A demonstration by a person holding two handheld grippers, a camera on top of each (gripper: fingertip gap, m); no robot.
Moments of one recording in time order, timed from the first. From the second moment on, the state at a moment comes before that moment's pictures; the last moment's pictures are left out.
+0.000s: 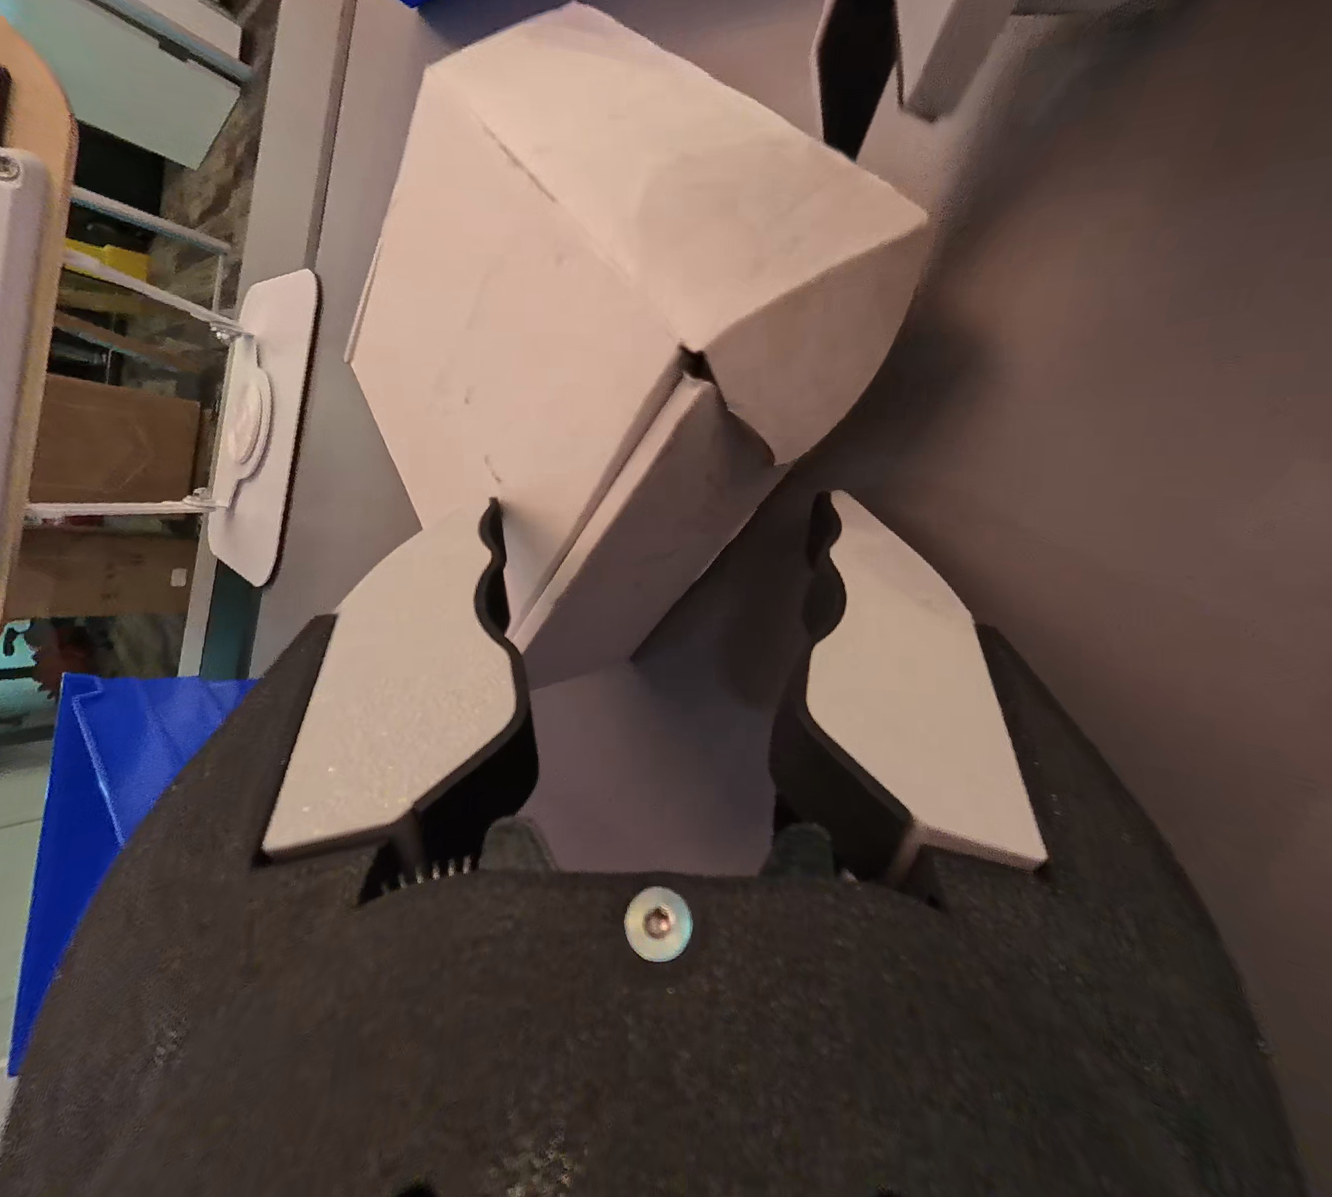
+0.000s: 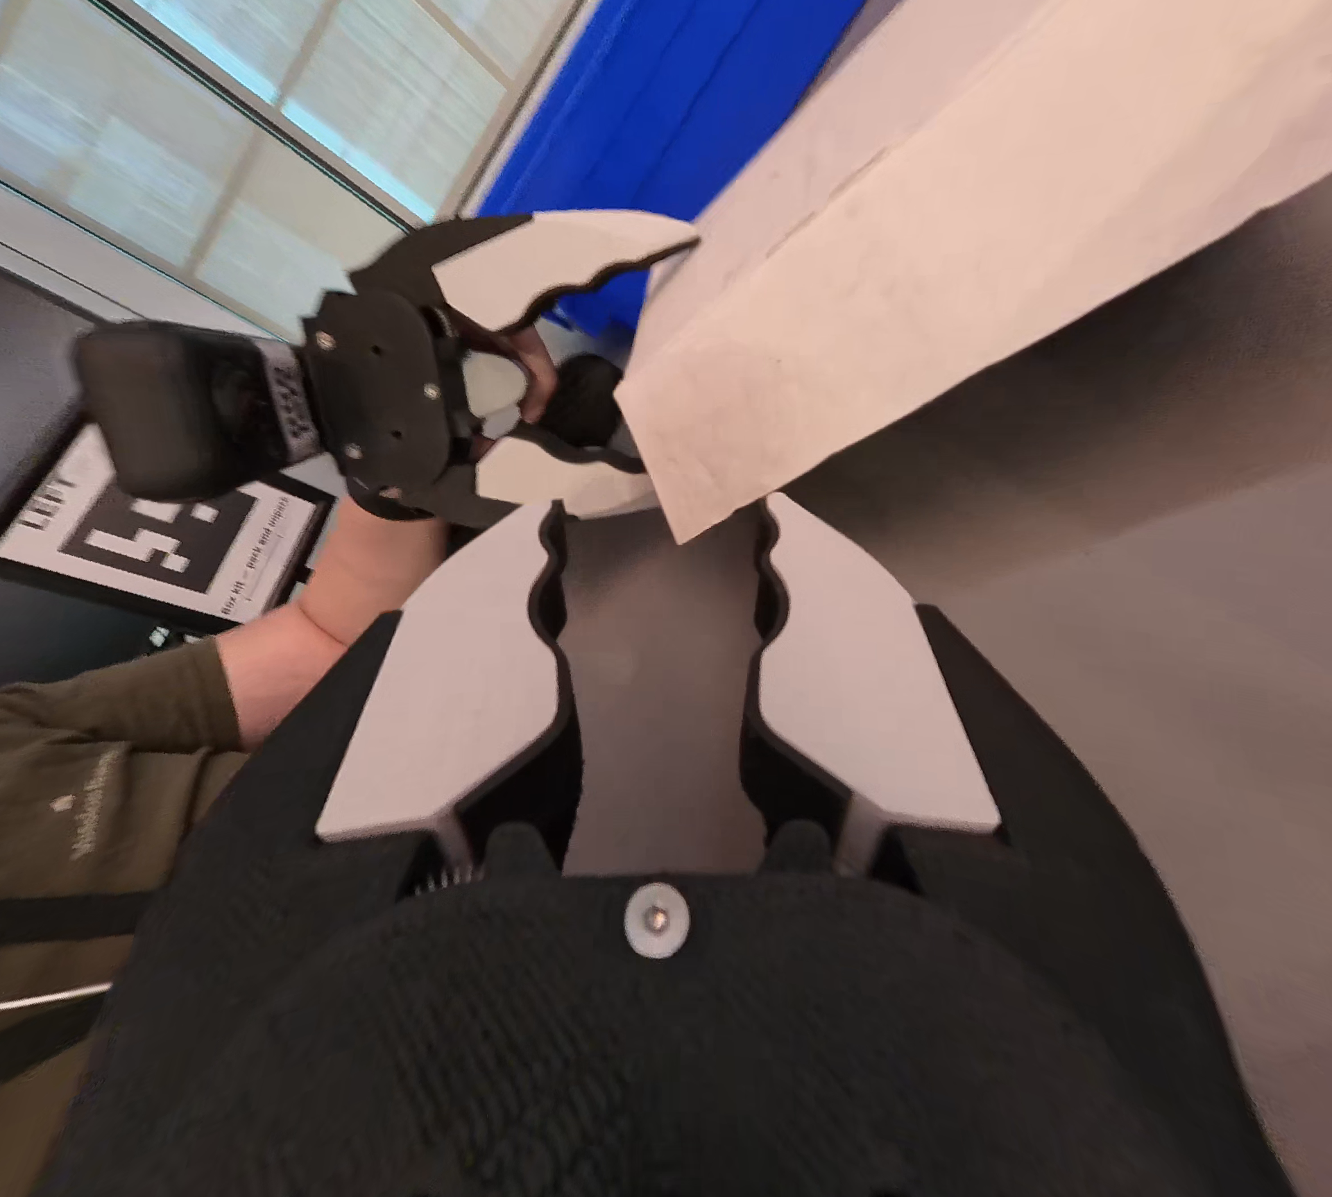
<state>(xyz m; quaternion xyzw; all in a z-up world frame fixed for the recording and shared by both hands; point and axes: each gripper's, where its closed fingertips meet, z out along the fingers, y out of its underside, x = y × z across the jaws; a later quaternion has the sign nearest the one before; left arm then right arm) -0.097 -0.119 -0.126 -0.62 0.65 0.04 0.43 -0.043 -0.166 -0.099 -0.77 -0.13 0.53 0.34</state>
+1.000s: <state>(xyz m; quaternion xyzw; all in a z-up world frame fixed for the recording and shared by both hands) -0.100 -0.099 -0.129 -0.64 0.60 0.06 0.48 -0.038 -0.146 -0.128 -0.83 -0.17 0.42 0.33</state>
